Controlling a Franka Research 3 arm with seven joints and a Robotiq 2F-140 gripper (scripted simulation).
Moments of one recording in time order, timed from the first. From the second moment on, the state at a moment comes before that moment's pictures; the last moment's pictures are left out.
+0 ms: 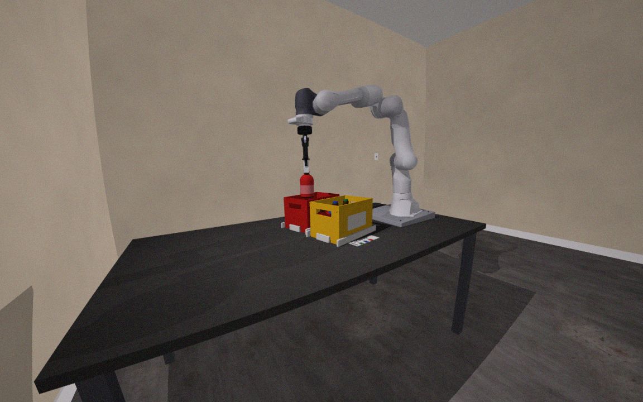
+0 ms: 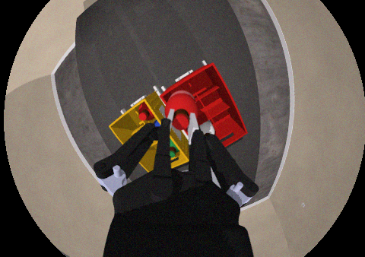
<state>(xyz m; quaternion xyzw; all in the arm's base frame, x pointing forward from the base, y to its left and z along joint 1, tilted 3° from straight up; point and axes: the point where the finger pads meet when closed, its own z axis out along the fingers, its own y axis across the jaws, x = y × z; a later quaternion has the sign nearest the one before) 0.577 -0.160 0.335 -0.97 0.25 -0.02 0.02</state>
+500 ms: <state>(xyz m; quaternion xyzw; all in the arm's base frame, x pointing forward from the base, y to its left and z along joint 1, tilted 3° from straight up) 0.567 -0.155 0.335 -0.97 0.25 -0.01 0.02</state>
